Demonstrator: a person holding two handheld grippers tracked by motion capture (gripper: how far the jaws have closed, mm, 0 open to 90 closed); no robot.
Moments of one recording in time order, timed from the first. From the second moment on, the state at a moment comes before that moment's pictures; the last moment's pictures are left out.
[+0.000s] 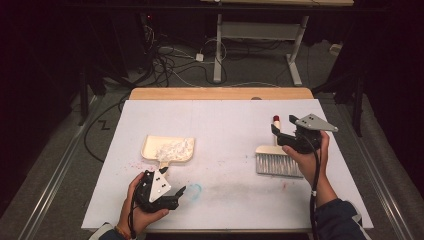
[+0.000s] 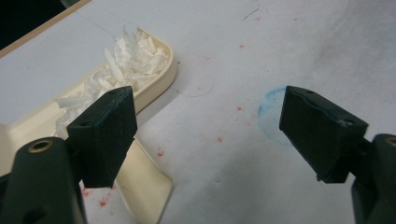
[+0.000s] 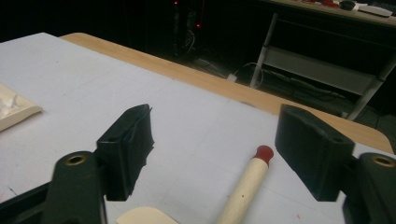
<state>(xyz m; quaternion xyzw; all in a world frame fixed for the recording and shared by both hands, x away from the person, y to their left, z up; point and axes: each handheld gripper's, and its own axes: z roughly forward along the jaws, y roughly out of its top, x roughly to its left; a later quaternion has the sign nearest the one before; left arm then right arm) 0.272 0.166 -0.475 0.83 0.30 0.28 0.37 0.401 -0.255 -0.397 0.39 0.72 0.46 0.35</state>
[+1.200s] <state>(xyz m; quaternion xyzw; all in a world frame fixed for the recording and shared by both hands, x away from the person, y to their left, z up) 0.274 0.164 -0.480 0.85 0.30 0.26 0.36 0.355 -0.245 -0.379 0.32 0.74 0.46 0.36</state>
